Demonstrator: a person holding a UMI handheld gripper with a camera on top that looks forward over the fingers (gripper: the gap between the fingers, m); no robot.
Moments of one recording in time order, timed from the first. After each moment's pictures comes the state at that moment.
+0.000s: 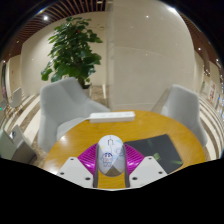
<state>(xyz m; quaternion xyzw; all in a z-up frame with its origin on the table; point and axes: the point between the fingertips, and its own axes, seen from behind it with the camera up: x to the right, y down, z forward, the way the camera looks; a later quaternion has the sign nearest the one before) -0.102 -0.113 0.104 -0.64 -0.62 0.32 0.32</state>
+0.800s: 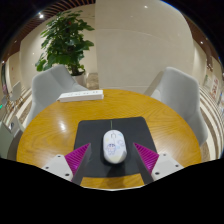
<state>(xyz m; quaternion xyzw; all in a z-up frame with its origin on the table) -0.083 0.056 0.015 -0.66 -0.64 0.29 0.27</state>
